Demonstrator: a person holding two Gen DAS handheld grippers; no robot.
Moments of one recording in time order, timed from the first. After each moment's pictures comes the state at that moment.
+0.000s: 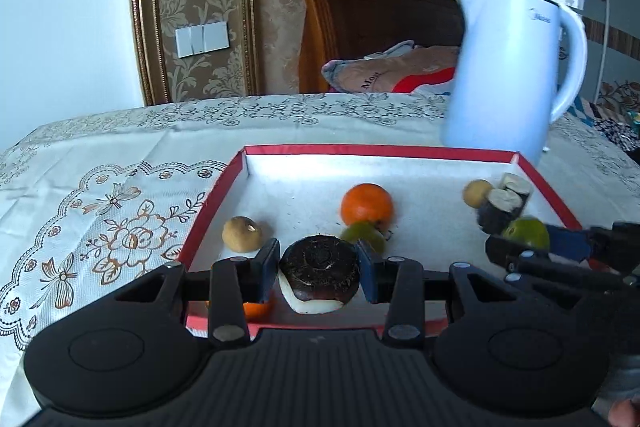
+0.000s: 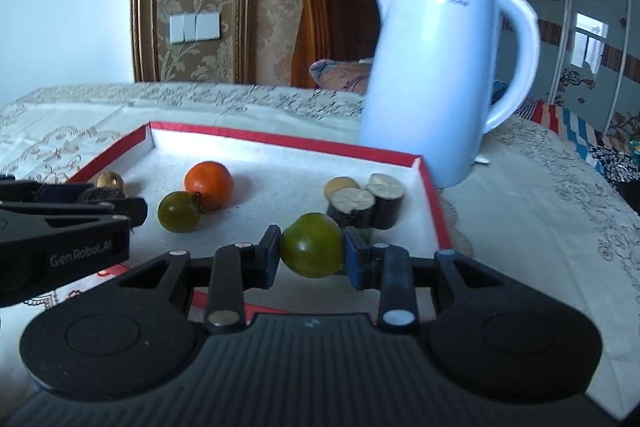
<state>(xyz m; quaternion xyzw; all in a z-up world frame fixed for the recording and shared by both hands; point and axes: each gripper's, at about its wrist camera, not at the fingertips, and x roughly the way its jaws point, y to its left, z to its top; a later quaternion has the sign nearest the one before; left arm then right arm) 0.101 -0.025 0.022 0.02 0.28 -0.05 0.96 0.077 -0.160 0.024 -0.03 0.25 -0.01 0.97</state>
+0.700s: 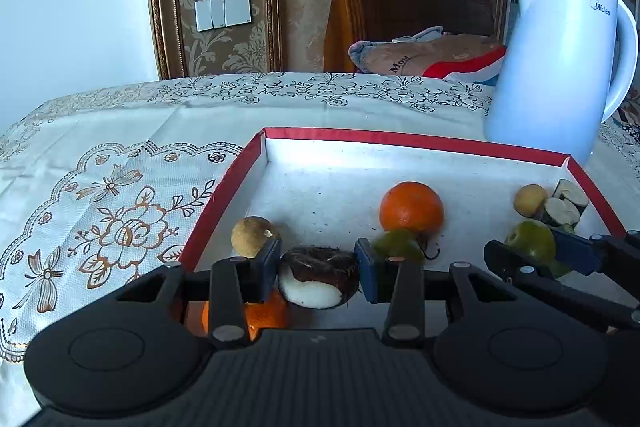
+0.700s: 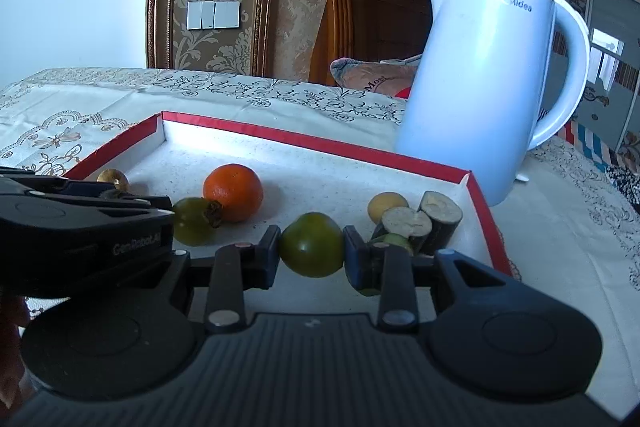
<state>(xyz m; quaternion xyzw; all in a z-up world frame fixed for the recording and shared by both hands) 0.142 -0.019 0.005 0.01 0.31 -0.02 0.95 0.114 -0.132 0.010 -0.05 0.25 0.00 0.97</state>
